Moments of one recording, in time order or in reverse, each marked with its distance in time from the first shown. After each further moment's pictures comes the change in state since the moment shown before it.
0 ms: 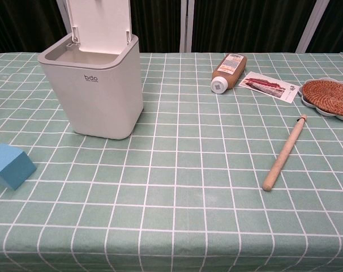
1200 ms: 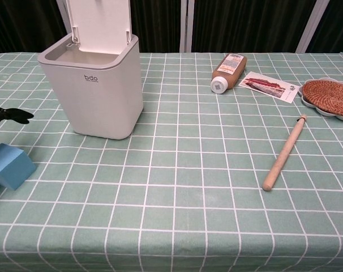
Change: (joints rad) left arm -0.168 -0.141 0.093 0.047 0.097 -0.314 0.012; right arm 0.000 0.010 0.005 0.064 0.014 -0.004 0.078
